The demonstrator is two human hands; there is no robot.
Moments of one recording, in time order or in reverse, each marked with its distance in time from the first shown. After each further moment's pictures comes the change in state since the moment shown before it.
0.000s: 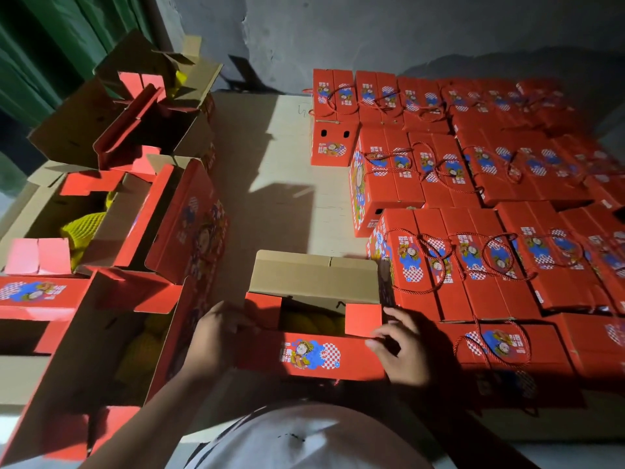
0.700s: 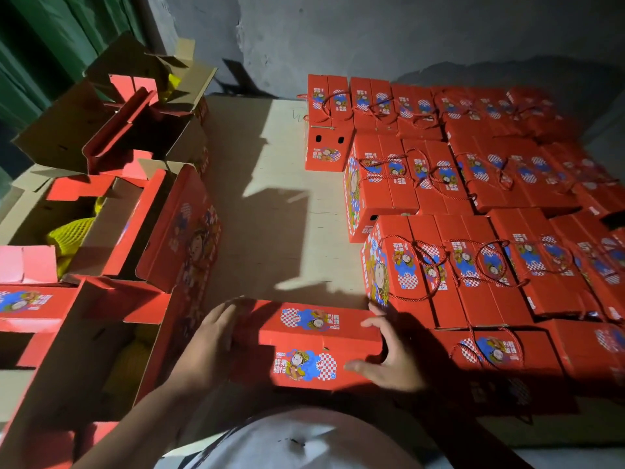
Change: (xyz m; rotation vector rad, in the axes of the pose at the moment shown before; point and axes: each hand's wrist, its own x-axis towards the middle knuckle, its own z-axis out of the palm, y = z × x) left_hand 0.008 -0.022 0.001 -0.006 -0.122 0.254; right_hand 0.022 0.032 0.015 0.079 -0.147 -0.099
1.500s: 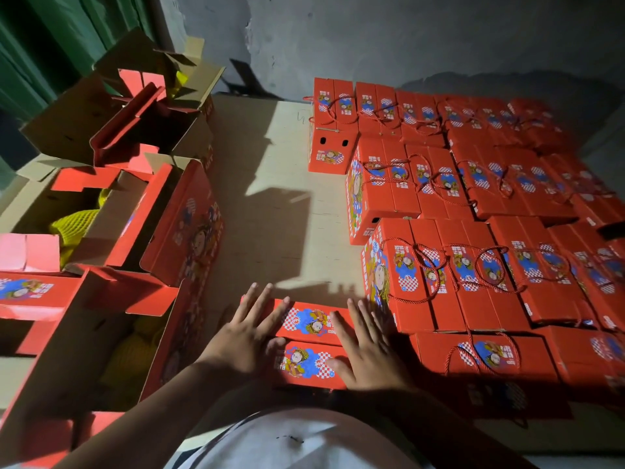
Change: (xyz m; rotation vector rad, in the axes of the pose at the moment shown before) left_hand 0.019 0.022 0.035 0.479 -0.239 0.071; right_hand 0.010 -0.005 0.034 -0.829 -0.219 -0.201
